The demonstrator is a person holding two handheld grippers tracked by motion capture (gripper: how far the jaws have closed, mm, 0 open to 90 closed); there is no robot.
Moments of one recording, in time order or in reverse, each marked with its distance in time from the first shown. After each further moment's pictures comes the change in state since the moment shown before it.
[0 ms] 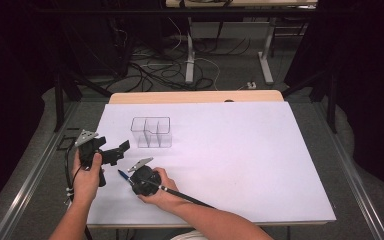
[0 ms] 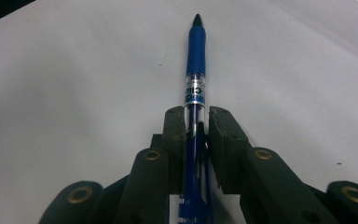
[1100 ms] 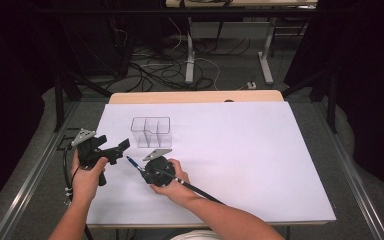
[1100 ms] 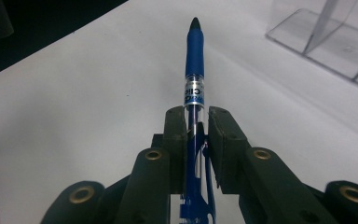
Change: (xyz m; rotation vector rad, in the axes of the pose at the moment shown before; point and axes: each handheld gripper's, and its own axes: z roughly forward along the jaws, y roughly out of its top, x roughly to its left) left arm -0.004 0.006 -0.005 -0.024 -0.038 -0.015; right arm -0.032 0.001 -0.040 -0.141 -0.032 0.043
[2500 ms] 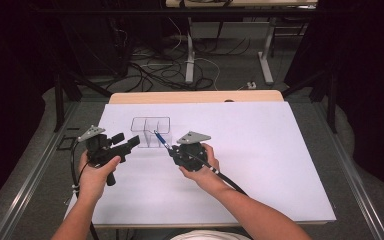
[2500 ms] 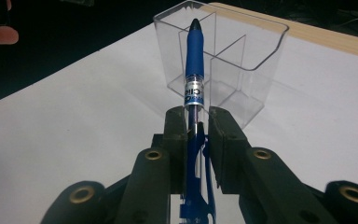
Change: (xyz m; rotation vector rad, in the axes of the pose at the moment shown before) left arm -0.034 0.013 0.003 0.032 -0.123 -0.060; right arm -0.057 0.006 -0.080 -0.193 -0.134 0.012
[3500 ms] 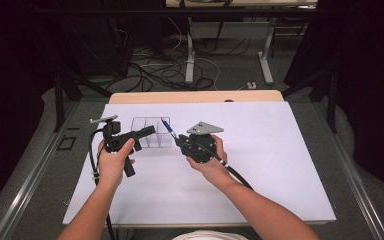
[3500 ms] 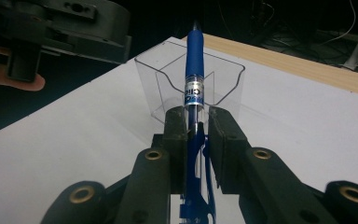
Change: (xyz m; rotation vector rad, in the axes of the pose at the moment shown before) left arm -0.022 0.023 0.038 0.081 -0.168 -0.370; right arm -0.017 0.020 -0.023 -0.061 -0.026 0.031
